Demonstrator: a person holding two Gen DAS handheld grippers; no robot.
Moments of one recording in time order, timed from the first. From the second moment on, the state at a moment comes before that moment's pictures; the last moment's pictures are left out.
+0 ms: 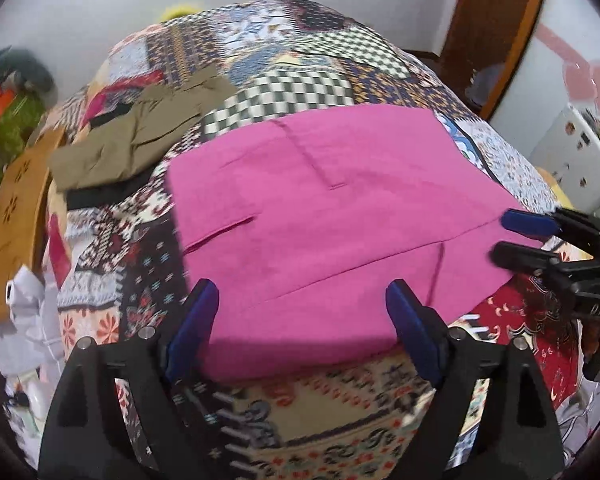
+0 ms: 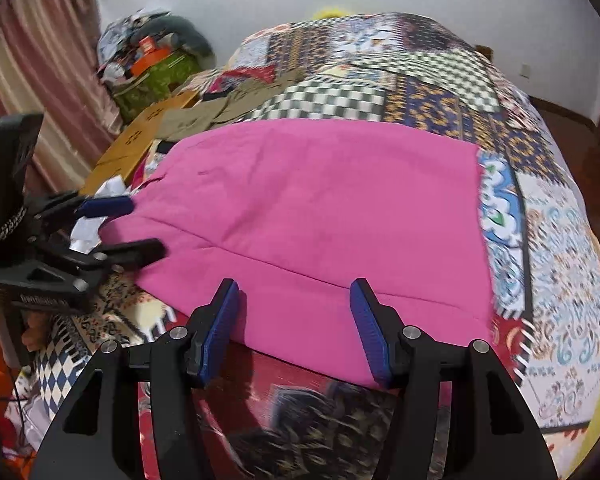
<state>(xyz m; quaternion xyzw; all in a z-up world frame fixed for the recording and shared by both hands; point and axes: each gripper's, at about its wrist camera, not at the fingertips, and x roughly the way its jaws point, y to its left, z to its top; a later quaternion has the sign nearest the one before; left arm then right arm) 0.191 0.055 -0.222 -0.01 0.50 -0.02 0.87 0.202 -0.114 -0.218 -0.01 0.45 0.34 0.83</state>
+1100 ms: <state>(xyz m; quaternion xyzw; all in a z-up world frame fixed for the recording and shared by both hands) 0.204 0.136 -0.186 -0.09 0.47 0.05 0.88 0.225 -0.210 -0.194 0.04 0.44 0.24 0.86</state>
